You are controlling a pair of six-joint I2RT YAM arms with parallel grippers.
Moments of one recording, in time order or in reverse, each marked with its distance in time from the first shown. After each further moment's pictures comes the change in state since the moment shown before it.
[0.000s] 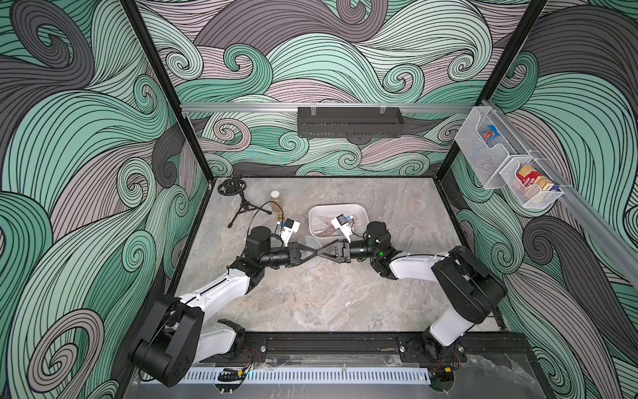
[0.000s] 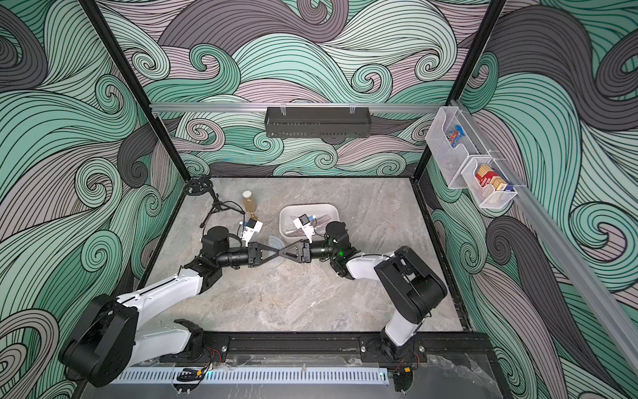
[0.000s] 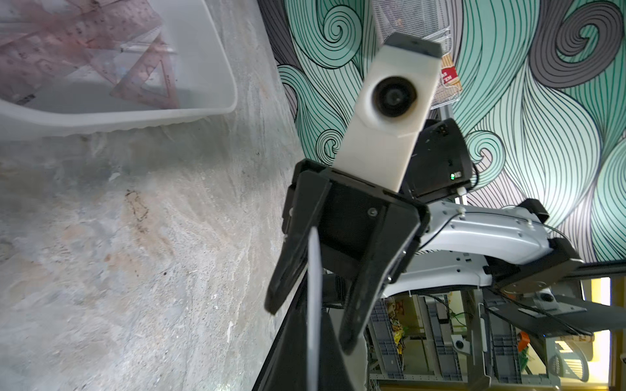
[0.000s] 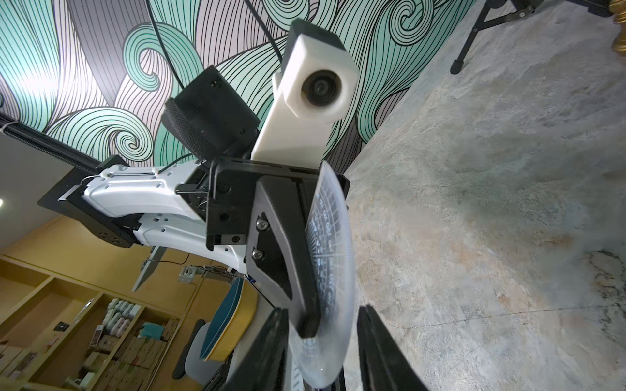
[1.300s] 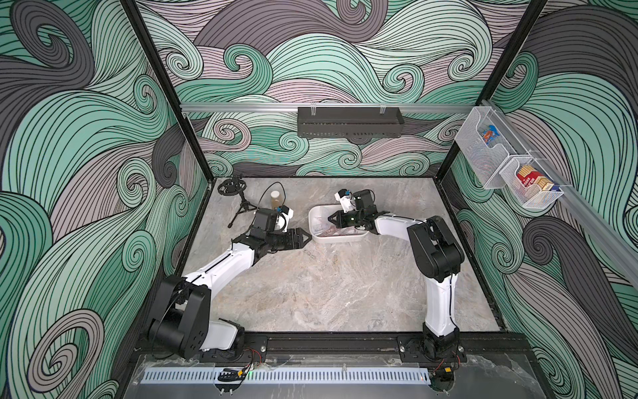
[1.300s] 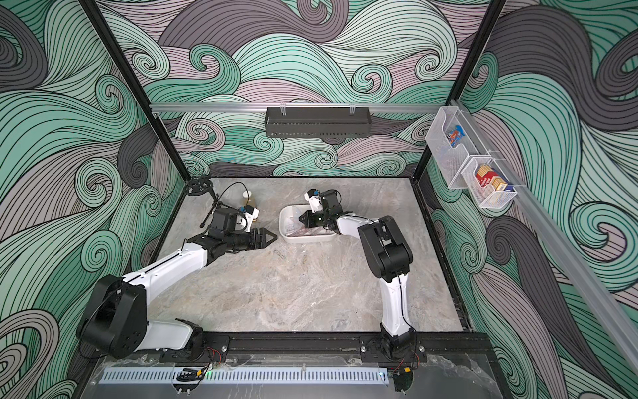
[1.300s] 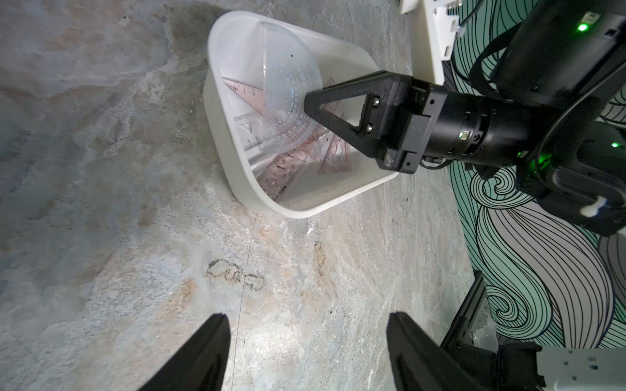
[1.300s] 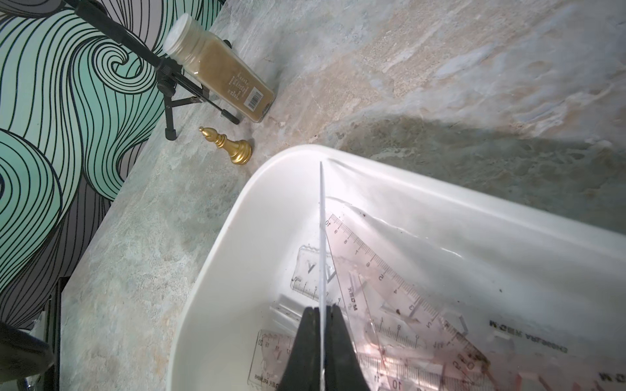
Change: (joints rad) left arm 0.054 0.161 0.327 -0.607 -0.430 0.441; right arm -0.184 0.394 0.636 -0.844 0.487 -0.590
